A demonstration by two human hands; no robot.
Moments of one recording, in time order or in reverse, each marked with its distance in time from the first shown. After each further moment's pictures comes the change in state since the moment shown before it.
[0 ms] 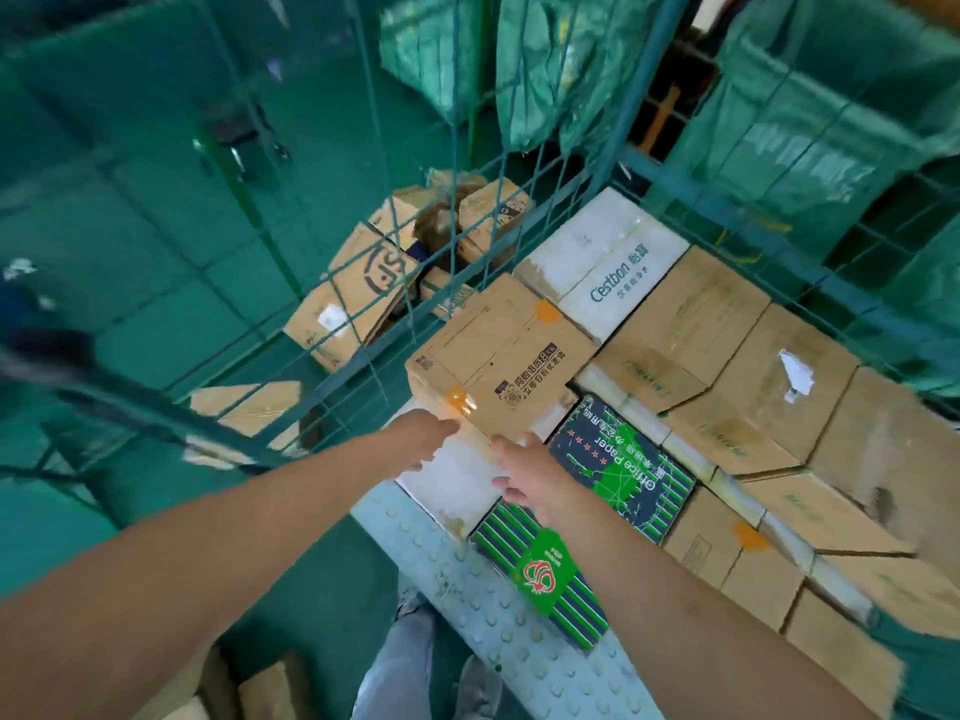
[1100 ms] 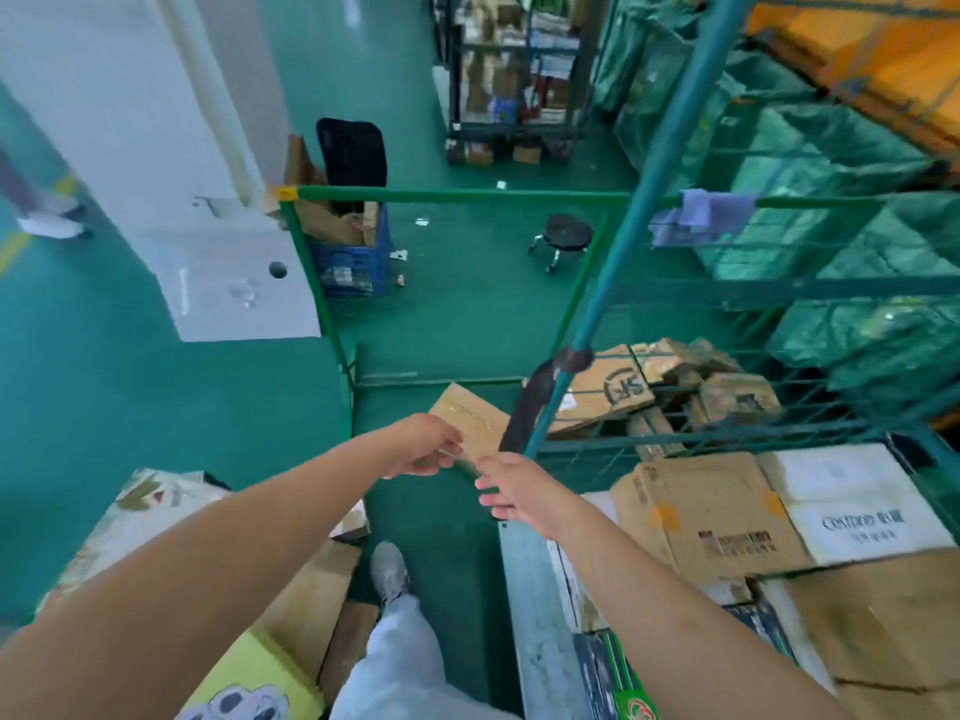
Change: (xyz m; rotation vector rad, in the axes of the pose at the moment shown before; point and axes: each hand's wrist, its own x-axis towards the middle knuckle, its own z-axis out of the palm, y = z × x) left_hand -0.271 -0.268 -0.205 -0.660 0.317 0.042; right_hand -0.247 -0.036 0.284 -0.654 -0.576 -0.292
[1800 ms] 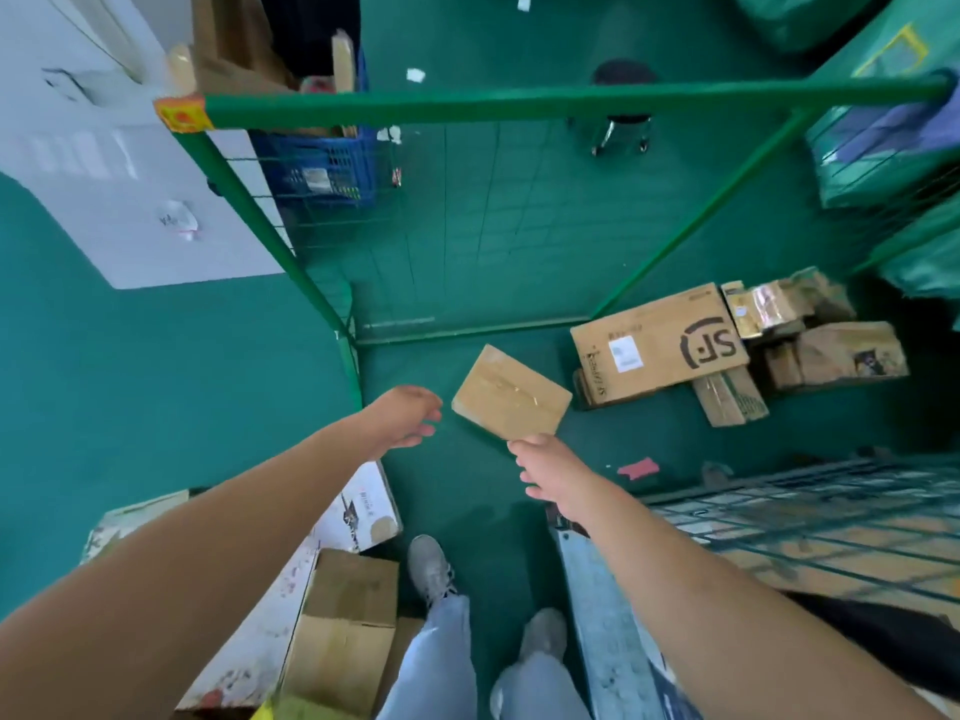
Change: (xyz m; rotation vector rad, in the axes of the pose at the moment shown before) left_hand 0.321 0.032 -0.230 -0.061 -0.028 -0.198; right_hand 0.377 -0.120 0.013 -0.022 0.111 0.333
